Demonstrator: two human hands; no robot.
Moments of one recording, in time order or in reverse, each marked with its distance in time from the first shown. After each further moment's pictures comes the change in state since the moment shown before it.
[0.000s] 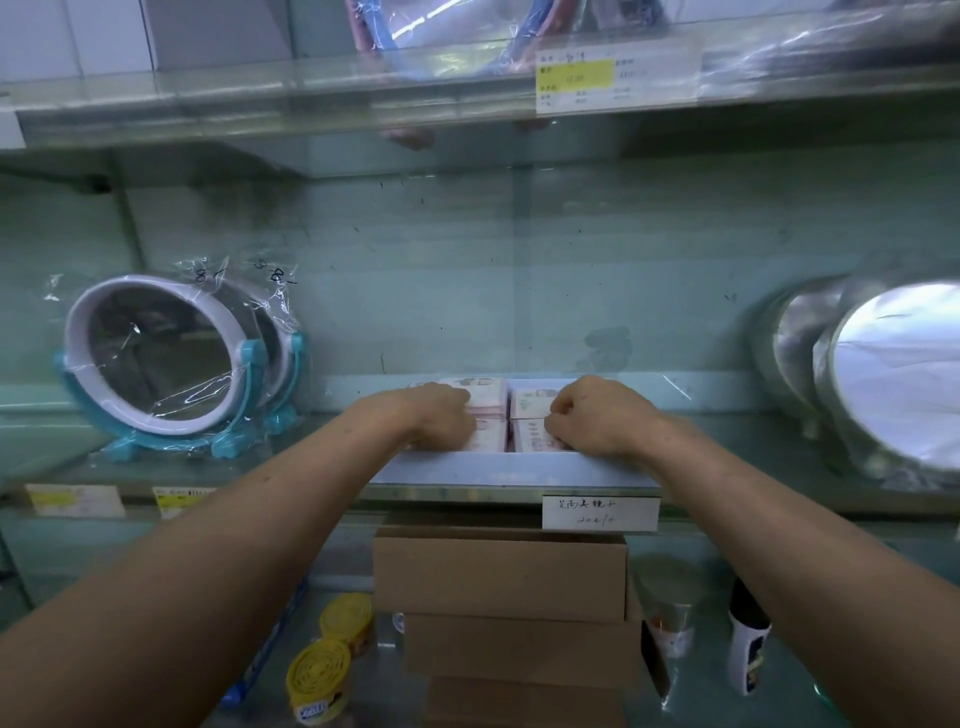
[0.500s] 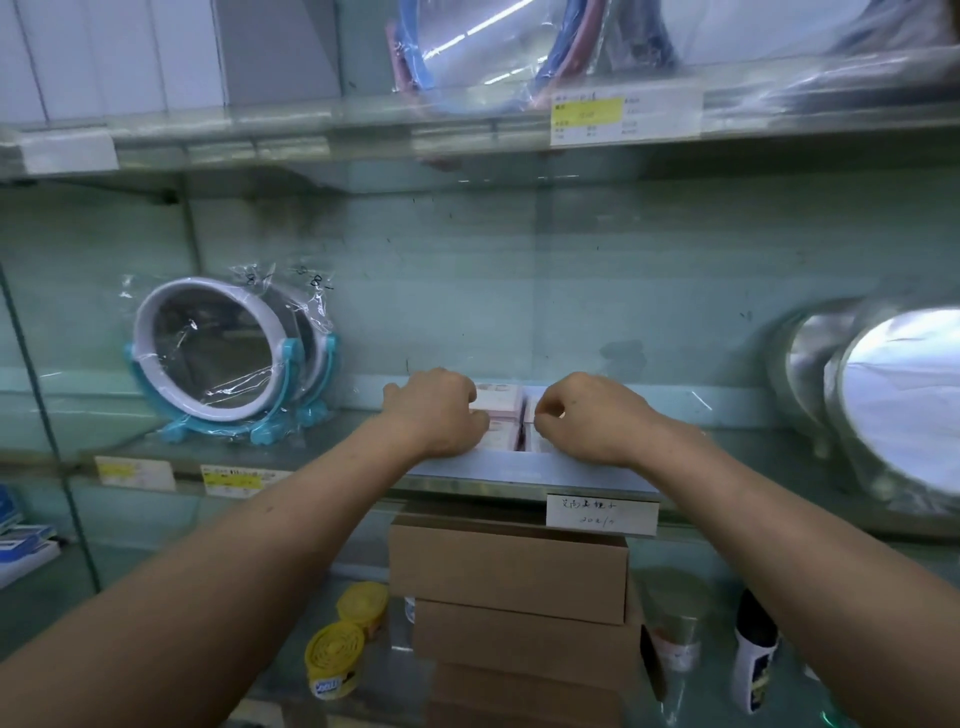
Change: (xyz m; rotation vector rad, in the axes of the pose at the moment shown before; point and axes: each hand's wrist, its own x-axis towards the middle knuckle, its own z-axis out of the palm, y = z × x) left_hand -0.029 0.004 0.007 -0.007 0.373 -0.084; right_hand -0.032 -0.027 -0.019 -0.062 0.043 -0.179
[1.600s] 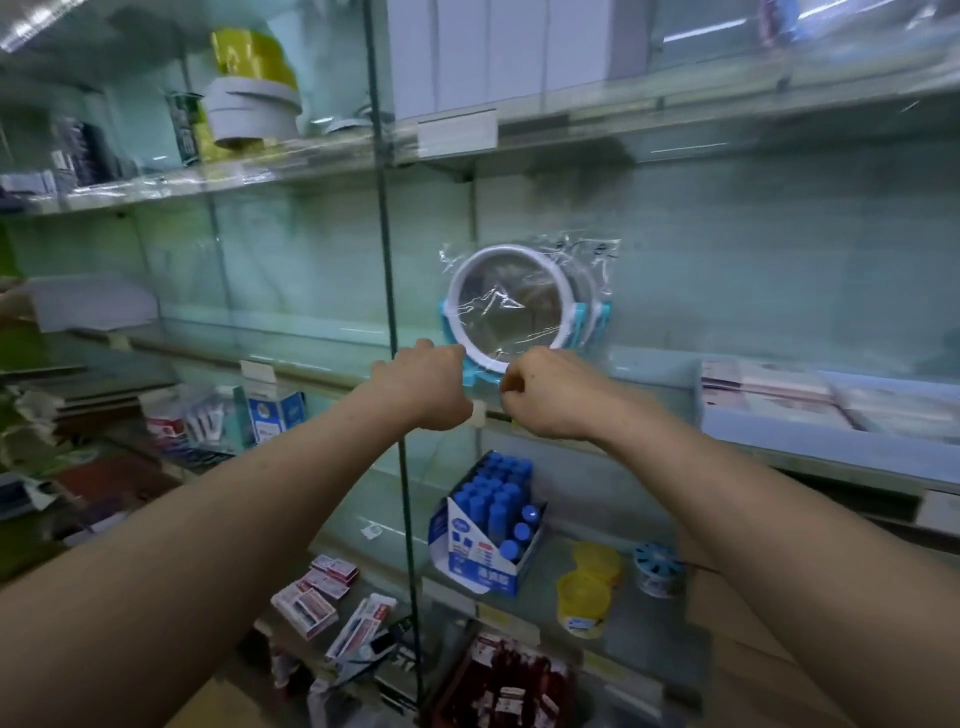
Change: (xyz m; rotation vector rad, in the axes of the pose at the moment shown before) left_hand -0.116 -0.245 -0.066 0.156 -0.063 -0.369; right_hand 0.009 -0.288 0.069 0.083 -0.052 -0.376
